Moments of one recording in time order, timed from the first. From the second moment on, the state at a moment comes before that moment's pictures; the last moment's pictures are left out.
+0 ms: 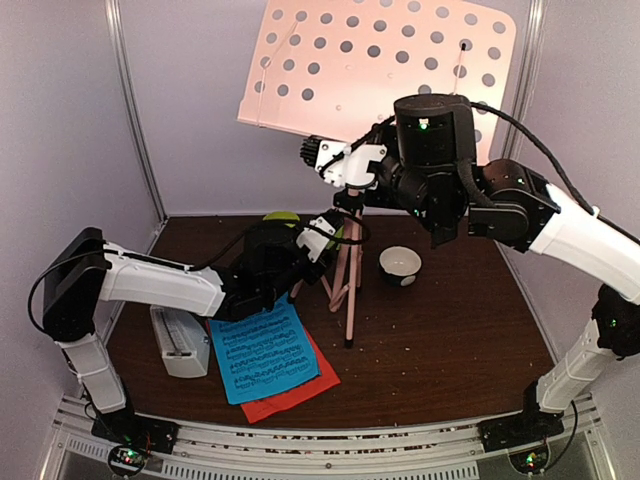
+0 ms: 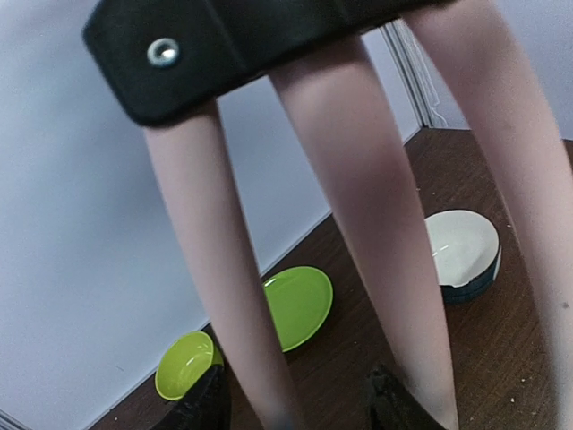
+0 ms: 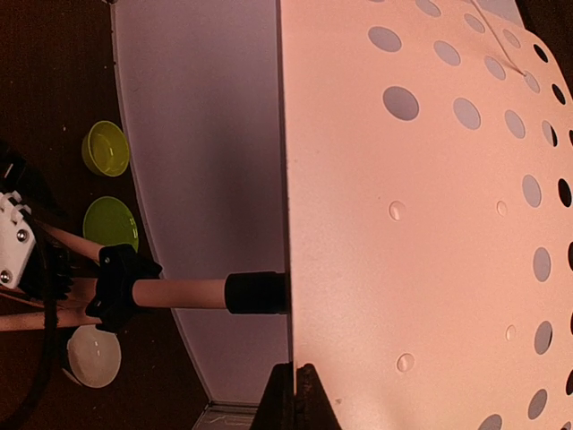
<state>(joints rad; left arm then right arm) -0.99 1.77 1.07 0.58 -0.43 0.41 1.22 1.55 1.81 -0.44 0.95 -1.12</state>
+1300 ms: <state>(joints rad) -0.93 1.99 1.17 0.80 -0.53 0.51 1.14 1.59 1.87 -0.35 0.90 -1.21</state>
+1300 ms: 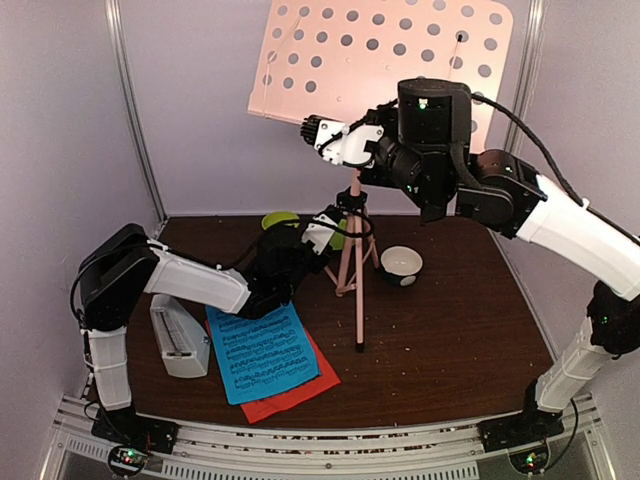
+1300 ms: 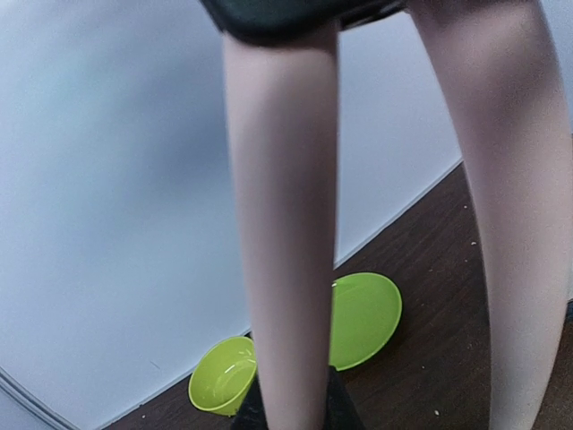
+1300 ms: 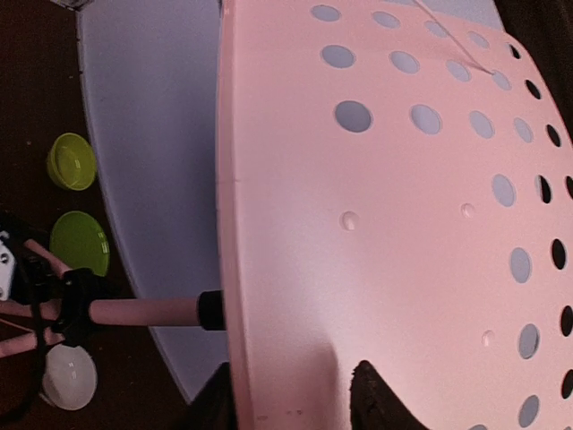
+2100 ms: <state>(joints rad) -0.93 1.99 1.15 0.81 -0.54 0.46 1.33 1.37 1.60 -0.26 0.88 -1.08</state>
